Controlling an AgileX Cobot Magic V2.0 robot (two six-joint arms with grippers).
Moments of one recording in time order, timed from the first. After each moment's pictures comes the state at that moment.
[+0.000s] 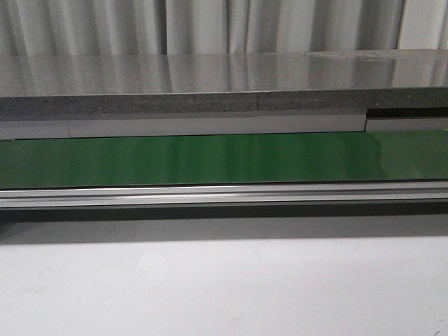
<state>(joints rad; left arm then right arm) -0.04 0.65 -0.85 0.06 0.90 -0.06 0.04 -0.01 0.03 0.01 0.08 0.05</state>
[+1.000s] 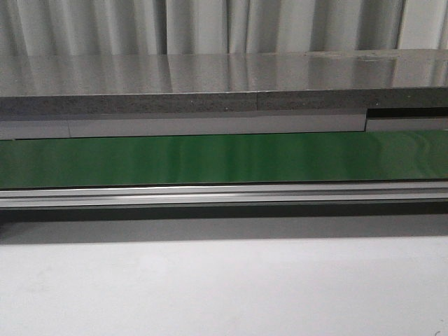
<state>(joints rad) -0.04 0.75 -0.88 0.22 0.90 -0.17 0.04 -0.01 0.03 0.01 0.08 0.05</state>
